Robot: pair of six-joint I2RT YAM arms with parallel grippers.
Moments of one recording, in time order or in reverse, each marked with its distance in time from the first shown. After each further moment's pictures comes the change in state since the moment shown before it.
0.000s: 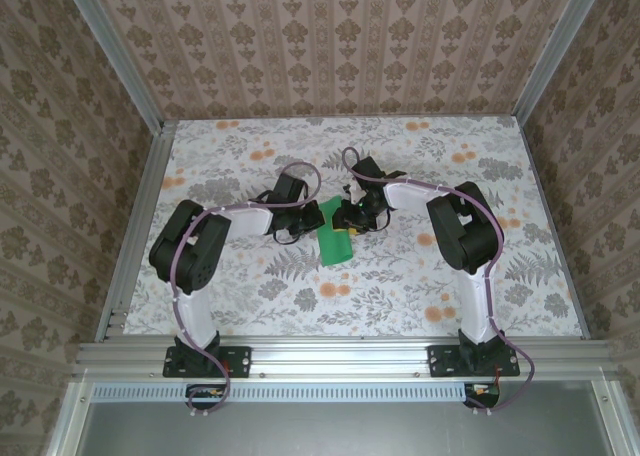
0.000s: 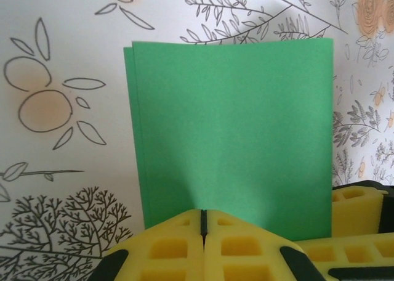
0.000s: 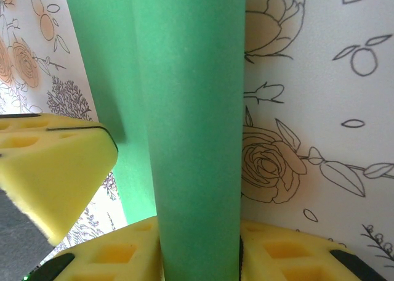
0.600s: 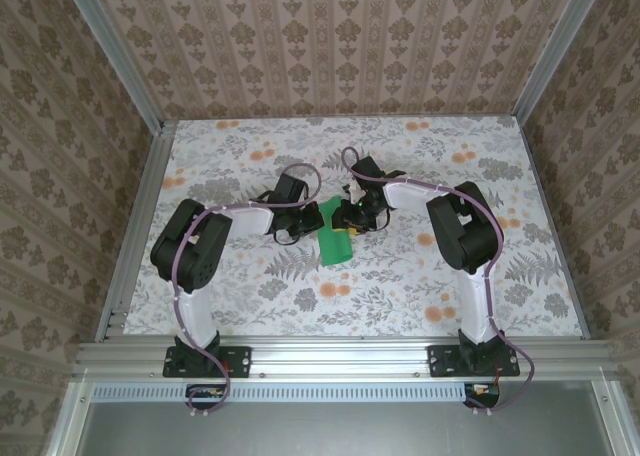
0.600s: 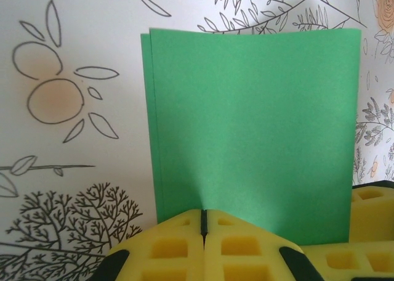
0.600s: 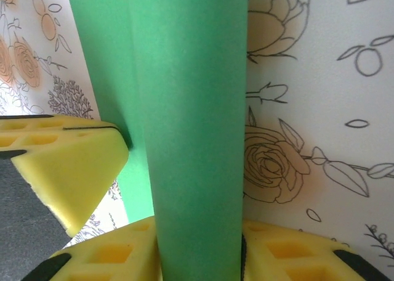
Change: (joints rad) left arm 0.000 0.011 0.006 -0.023 -0.005 -0.004; right arm 0.002 0.000 0.008 -0.009 -0.001 0.000
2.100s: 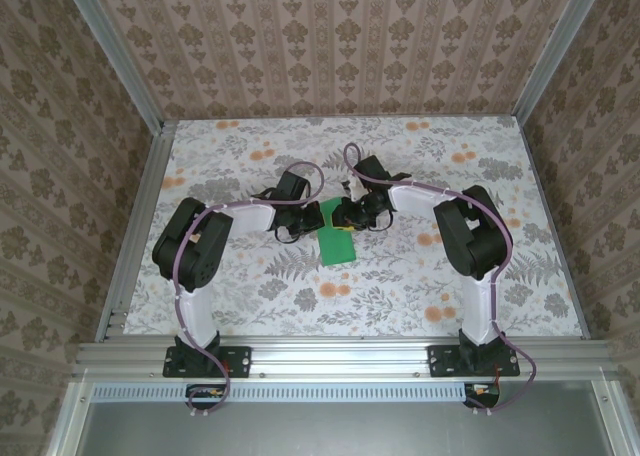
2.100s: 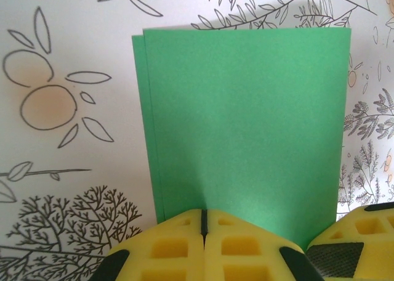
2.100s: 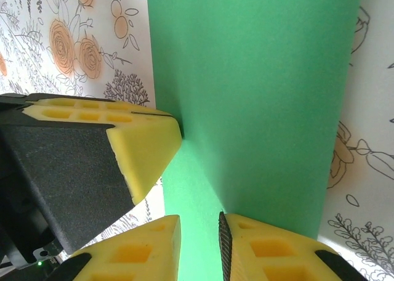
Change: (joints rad) left arm -0.001 0.013 0.046 -0.079 -0.012 0.058; right arm 0.001 -0.079 -0.072 0.104 -0.053 -0.014
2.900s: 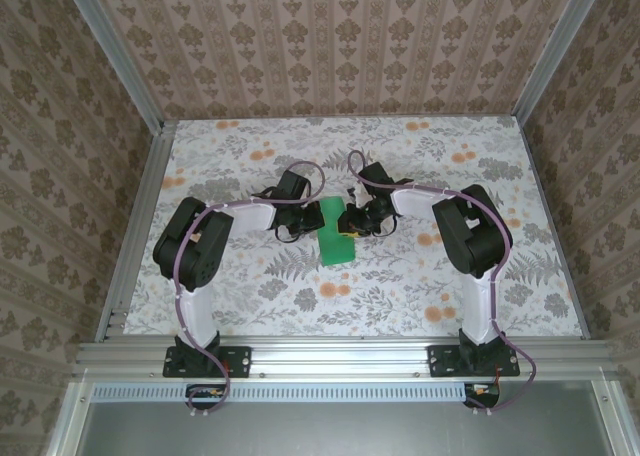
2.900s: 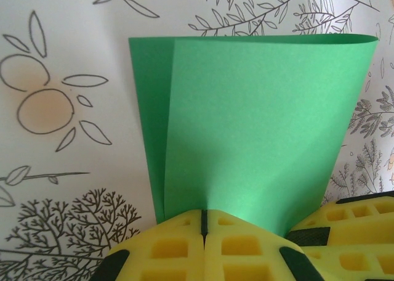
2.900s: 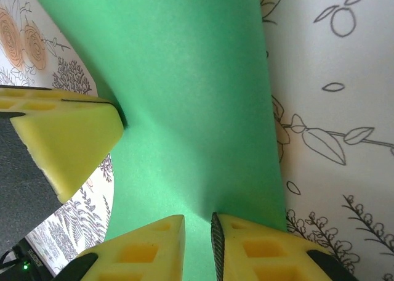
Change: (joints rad) left arm 0.000 0.008 0.014 -0.019 0.000 0.018; right arm -0.021 0.013 -0.061 0.027 0.005 0.000
